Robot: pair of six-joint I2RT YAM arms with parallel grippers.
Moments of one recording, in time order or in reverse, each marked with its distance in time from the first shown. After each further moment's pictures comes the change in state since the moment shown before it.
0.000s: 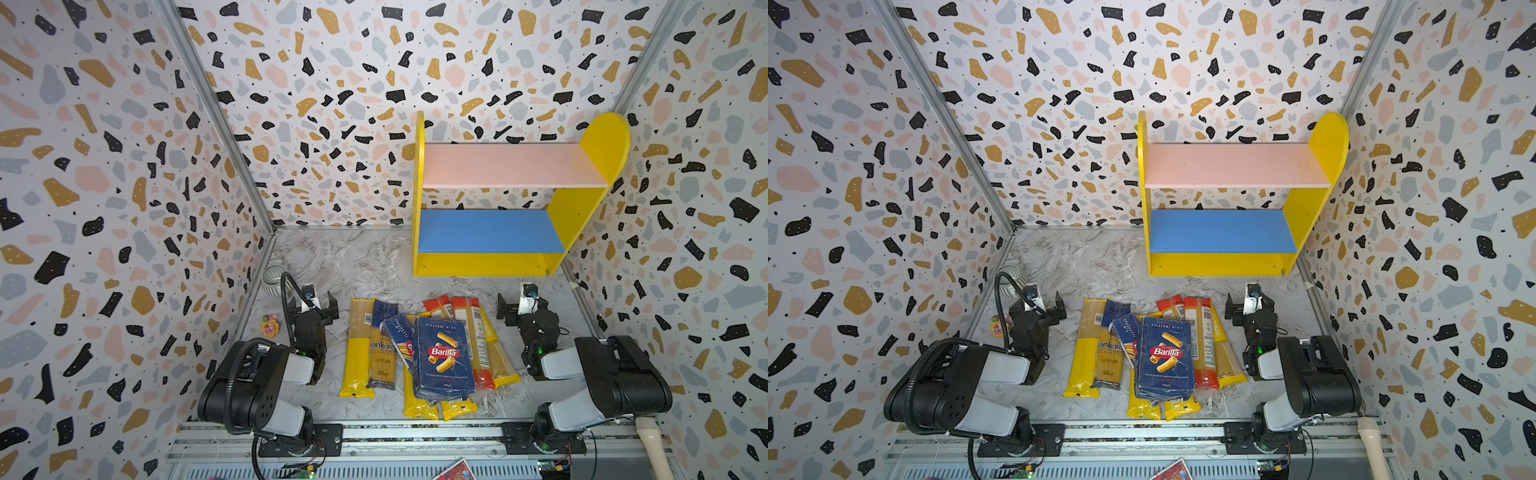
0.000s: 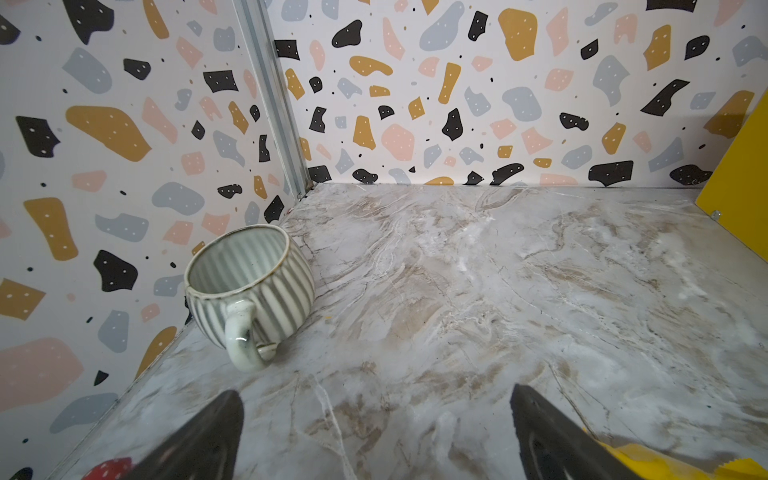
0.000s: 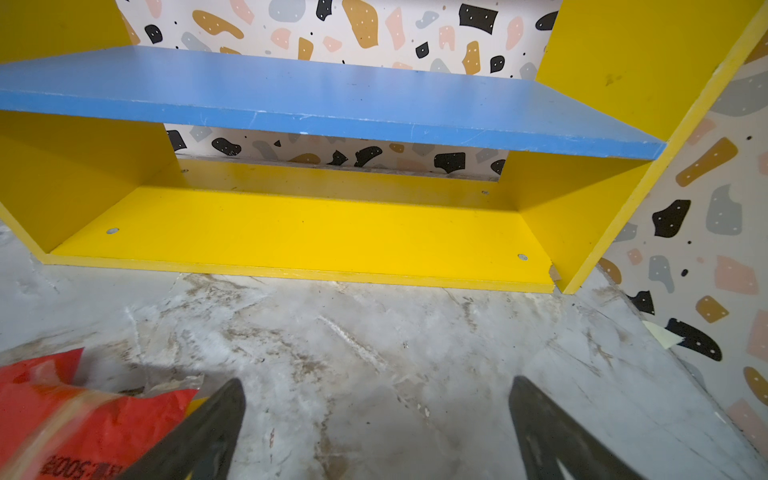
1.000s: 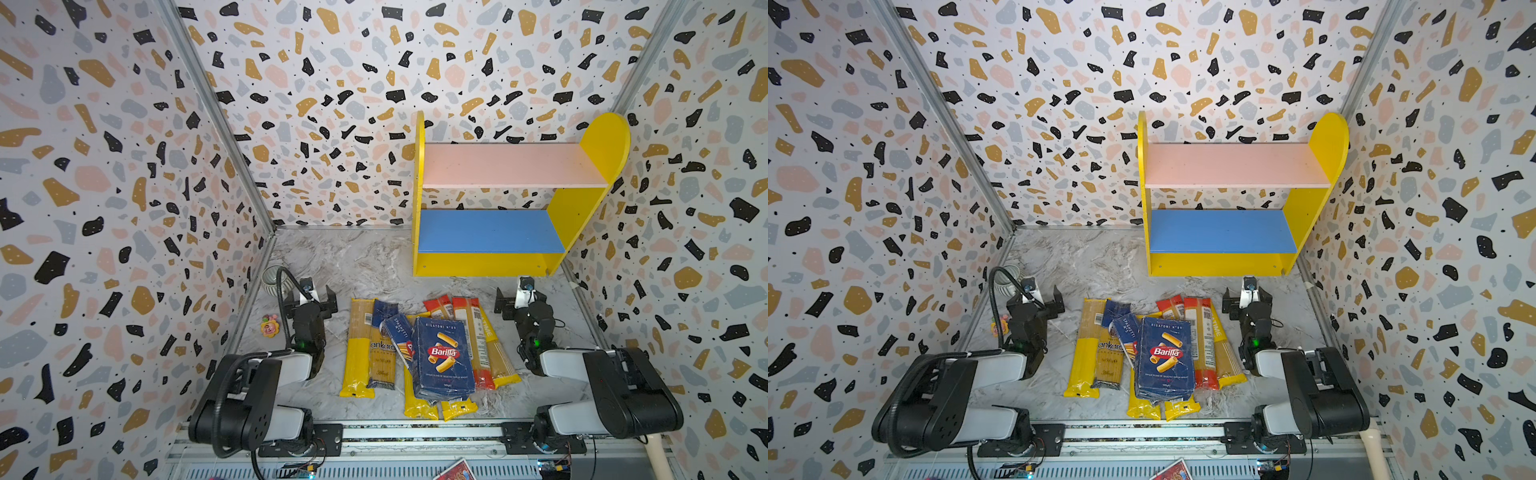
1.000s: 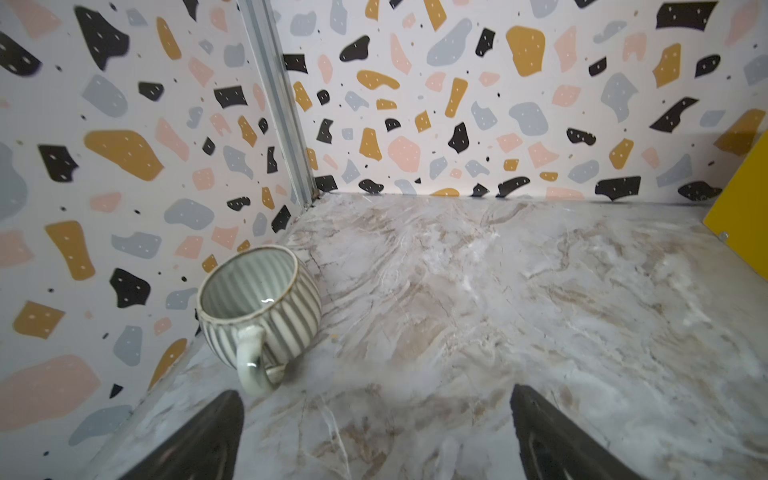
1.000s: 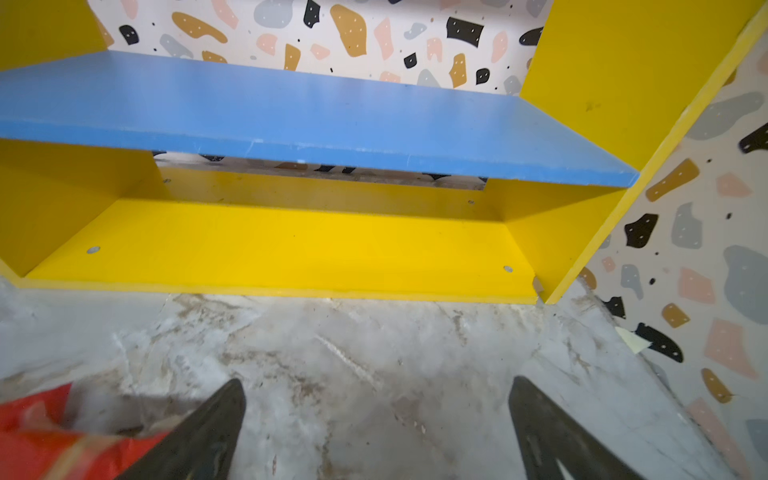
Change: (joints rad) left arm -0.032 -0.147 0.115 -0.234 -0.046 -0.003; right arm 0.114 -0.135 0.117 -0.256 0.214 0.008
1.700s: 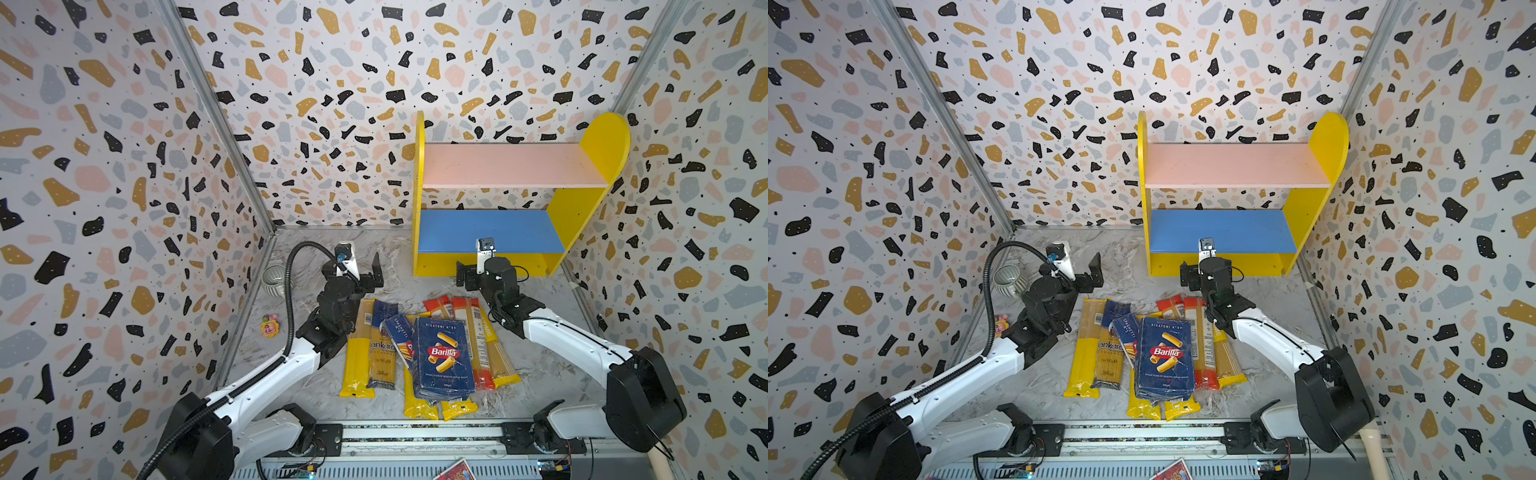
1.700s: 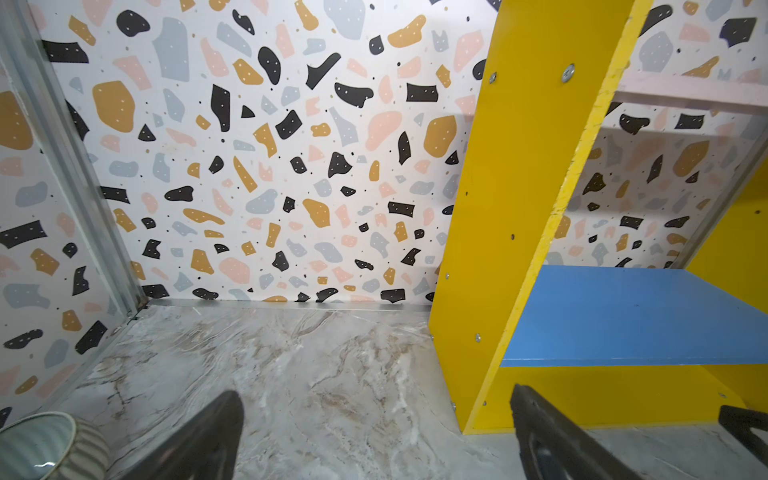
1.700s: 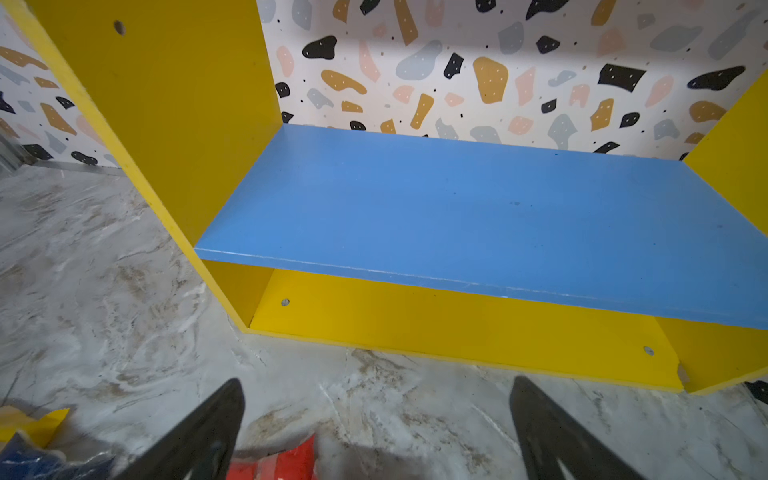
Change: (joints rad) left arm -0.442 -0.205 0.414 -0.497 -0.066 -0.143; right arm 0.304 -0.016 0.544 -0.750 0.076 0.190
